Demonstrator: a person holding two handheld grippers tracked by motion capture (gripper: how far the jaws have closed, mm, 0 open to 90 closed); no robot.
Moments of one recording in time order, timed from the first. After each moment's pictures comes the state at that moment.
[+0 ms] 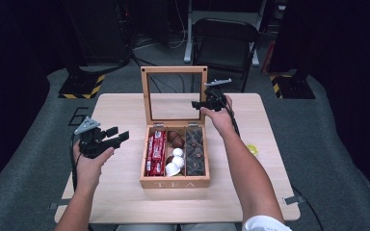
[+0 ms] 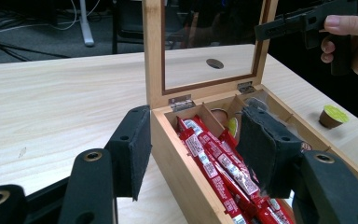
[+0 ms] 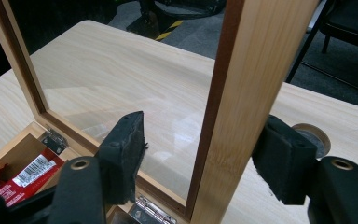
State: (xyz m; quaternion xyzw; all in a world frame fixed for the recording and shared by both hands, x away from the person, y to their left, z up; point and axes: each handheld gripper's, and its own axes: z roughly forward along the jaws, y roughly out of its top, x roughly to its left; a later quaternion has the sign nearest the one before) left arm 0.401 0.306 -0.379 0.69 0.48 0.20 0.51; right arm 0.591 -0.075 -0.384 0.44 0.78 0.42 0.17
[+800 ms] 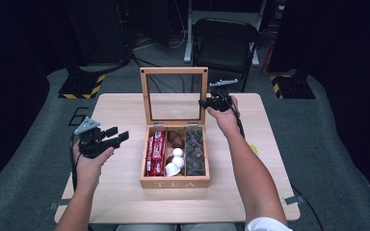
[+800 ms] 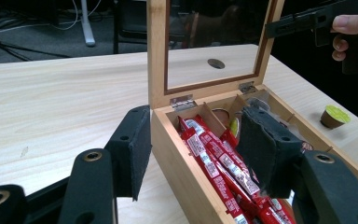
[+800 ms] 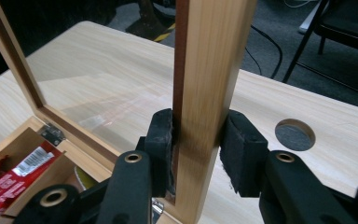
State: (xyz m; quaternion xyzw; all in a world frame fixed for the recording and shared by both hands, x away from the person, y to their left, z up) left arm 0.402 0.307 -0.380 0.69 0.48 0.20 0.51; right arm 0.584 -0.092 -0.381 0.44 0.77 0.43 0.17
